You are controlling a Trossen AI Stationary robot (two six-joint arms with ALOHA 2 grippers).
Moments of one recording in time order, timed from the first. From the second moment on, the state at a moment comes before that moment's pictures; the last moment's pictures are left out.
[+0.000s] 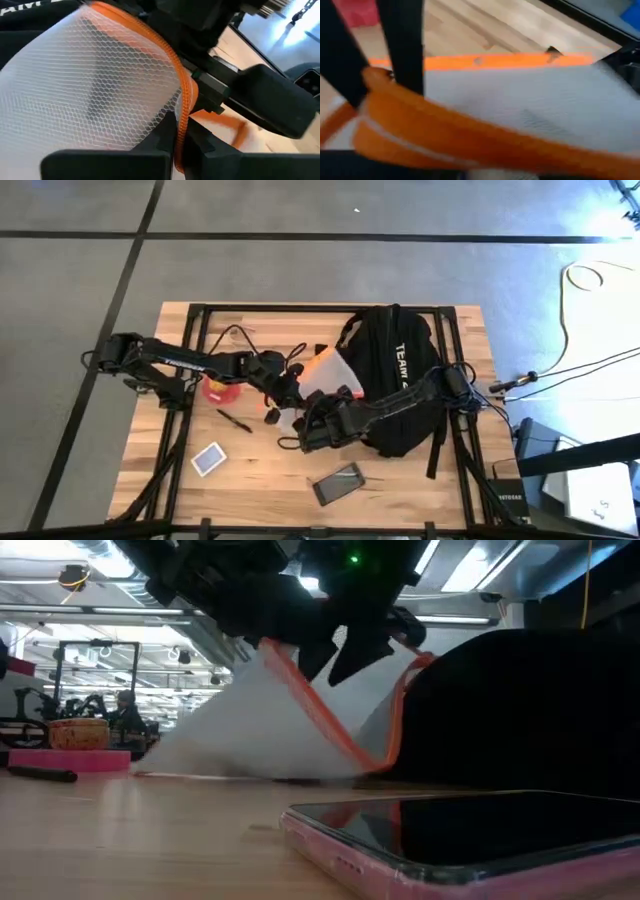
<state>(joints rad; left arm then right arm) 0.07 1.45 0.80 0.09 0.36 0.18 0.30 2.13 1.67 -0.80 0.84 1.04</state>
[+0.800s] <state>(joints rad) 0.07 1.46 0.81 0.10 0.33 0.21 0.56 2.12 1.84 -0.83 0.81 0.91</state>
